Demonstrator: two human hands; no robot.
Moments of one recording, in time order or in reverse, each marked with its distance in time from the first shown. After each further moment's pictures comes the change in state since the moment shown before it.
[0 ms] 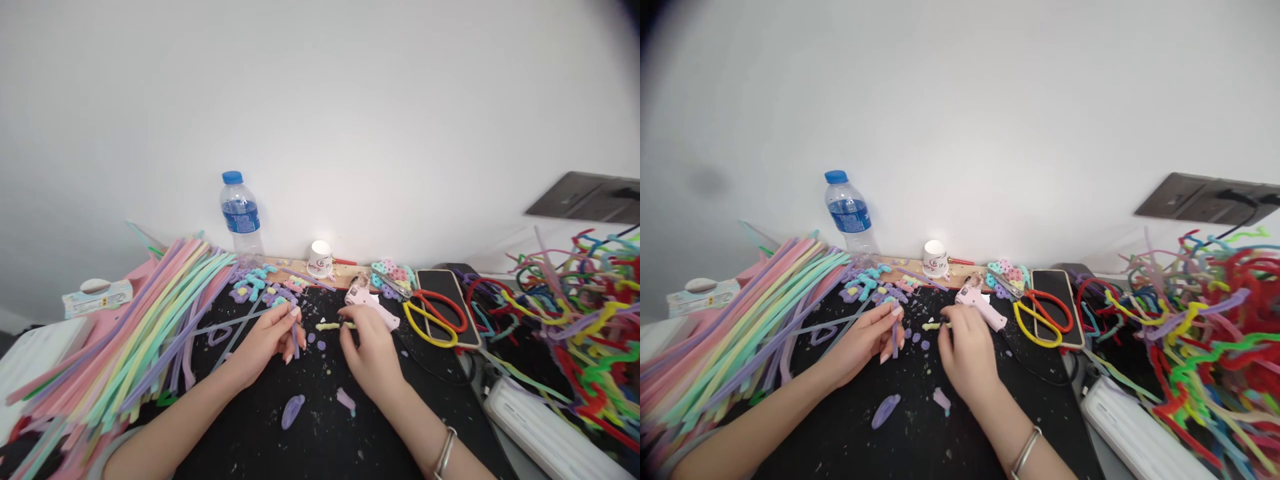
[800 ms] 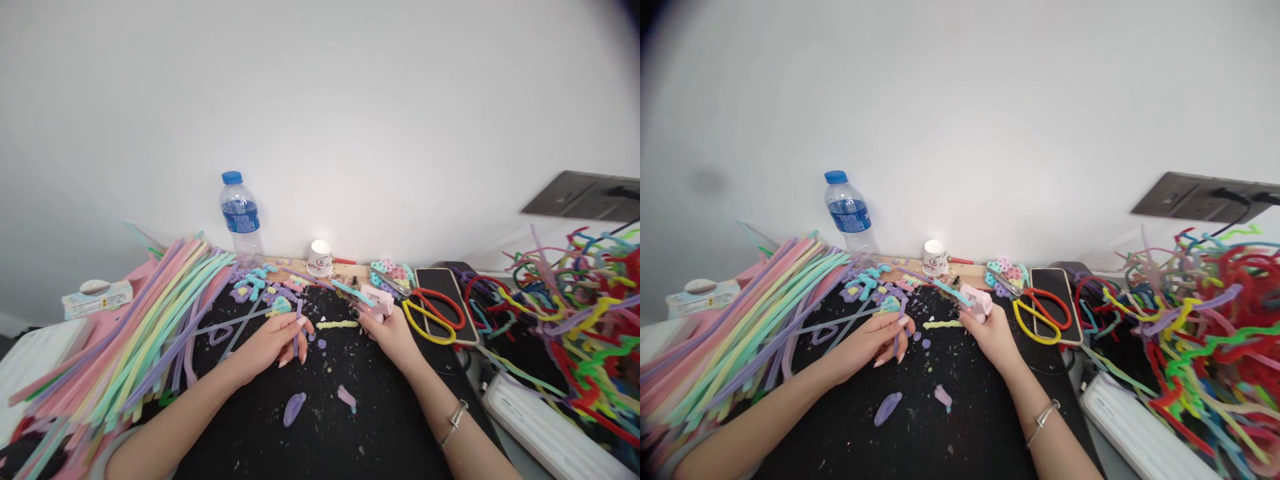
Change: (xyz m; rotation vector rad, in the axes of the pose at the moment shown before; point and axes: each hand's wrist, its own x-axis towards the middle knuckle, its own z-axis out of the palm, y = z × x) left_hand 0.001 0.000 -0.006 0.195 -0.183 -0.044; right_hand 0.013 0.045 -0.009 0.586 -0.097 0.404
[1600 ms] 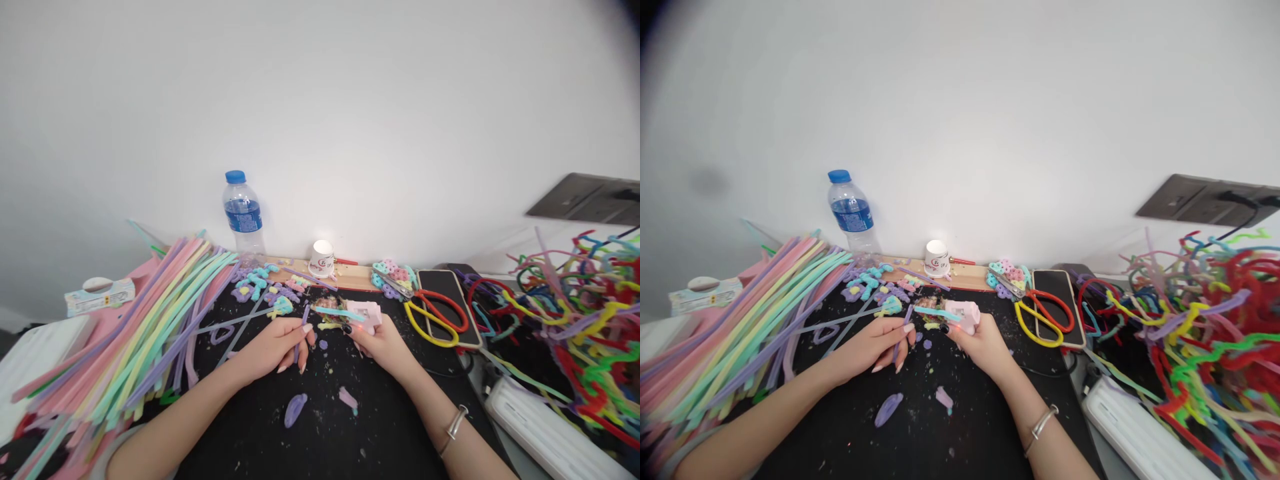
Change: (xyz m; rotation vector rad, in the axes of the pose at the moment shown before) left_hand 0.000 0.003 0.003 0.118 -0.018 -0.069; right_hand -0.008 -0.002 0.012 0.099 -0.234 0.074
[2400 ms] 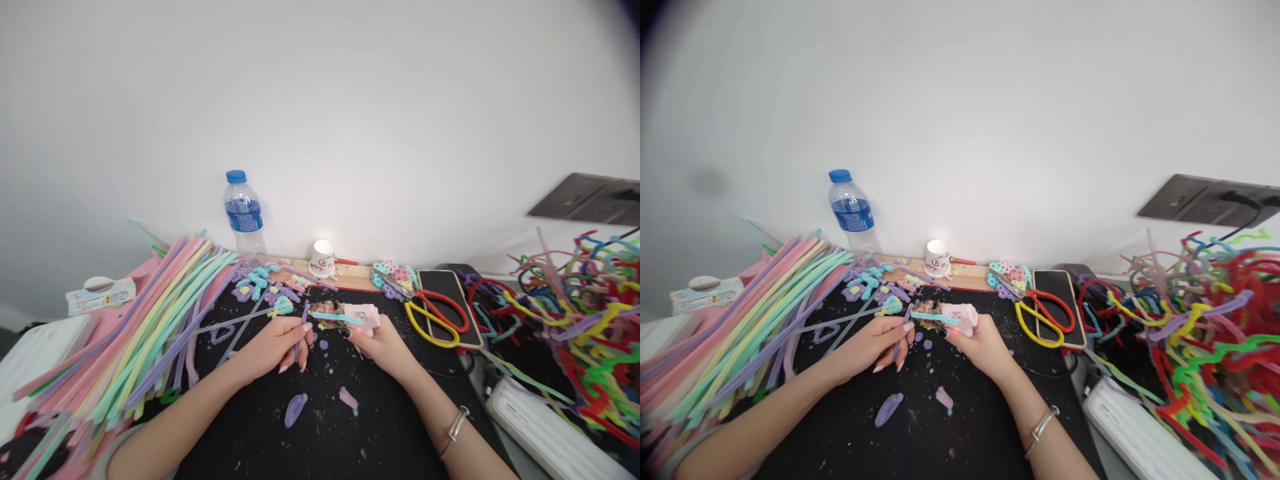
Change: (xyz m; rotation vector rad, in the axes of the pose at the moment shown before) left_hand 0.001 0.000 0.000 -0.029 0.027 -0.009; right_hand -0.001 -0.001 0.000 -0.069 -0.027 -0.027
